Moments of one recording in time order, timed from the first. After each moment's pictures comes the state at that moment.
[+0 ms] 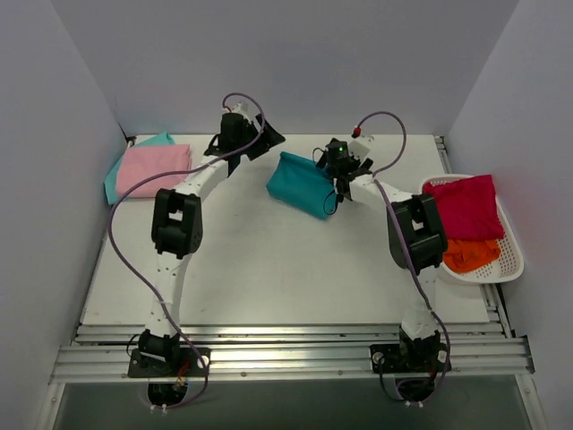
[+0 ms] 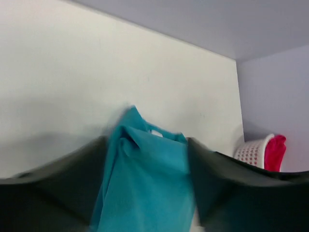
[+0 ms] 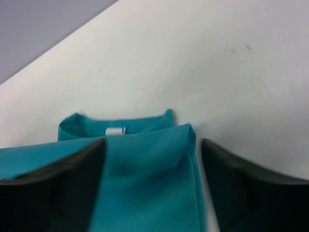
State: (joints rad) left arm -0.33 2.30 1.90 0.02 0.26 -0.80; right arm 0.40 1.99 1.37 0.01 0.55 0.72
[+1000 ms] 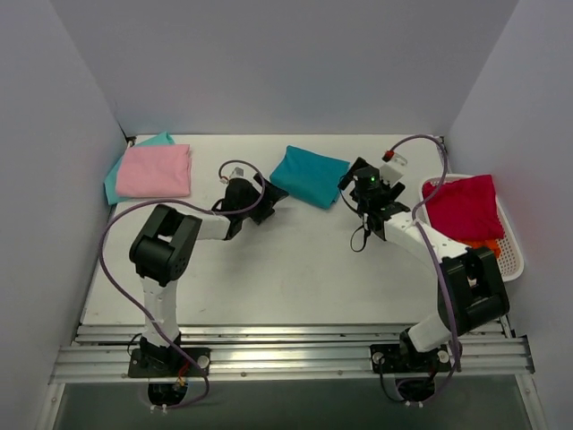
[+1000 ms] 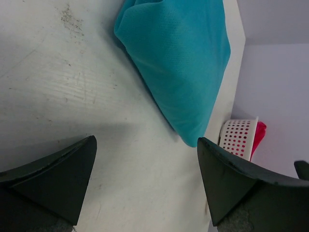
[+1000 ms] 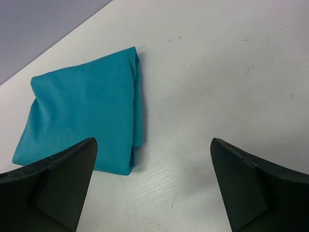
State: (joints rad) left arm -0.44 2.02 1.08 0.46 0.15 -1.15; right arm 0.37 1.54 0.96 0.05 0.56 0.70
